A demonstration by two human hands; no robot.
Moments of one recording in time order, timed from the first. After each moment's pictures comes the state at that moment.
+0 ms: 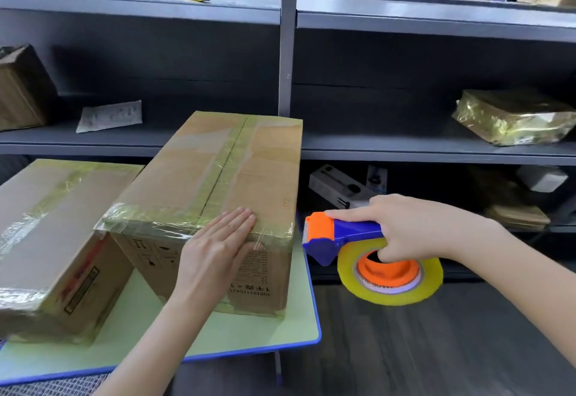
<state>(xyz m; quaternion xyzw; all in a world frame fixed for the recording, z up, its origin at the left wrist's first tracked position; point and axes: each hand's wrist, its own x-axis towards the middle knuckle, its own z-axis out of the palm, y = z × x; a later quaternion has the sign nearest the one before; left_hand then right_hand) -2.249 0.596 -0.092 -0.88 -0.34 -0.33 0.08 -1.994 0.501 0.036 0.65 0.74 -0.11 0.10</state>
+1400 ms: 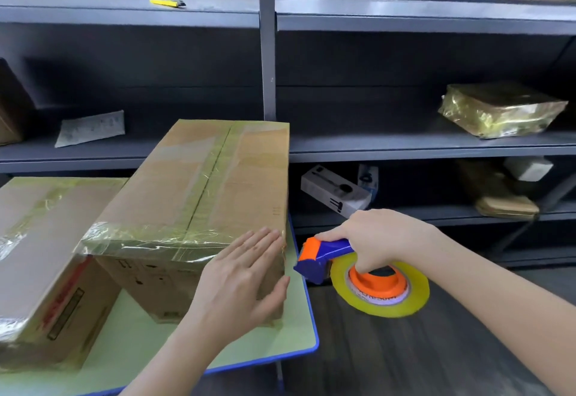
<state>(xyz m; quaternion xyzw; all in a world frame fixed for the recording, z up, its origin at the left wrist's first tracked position) -2.219 0.564 -0.077 -0.92 -0.28 -0.26 -0.01 -2.002 0.521 0.012 0.64 0.73 -0.08 0.21</state>
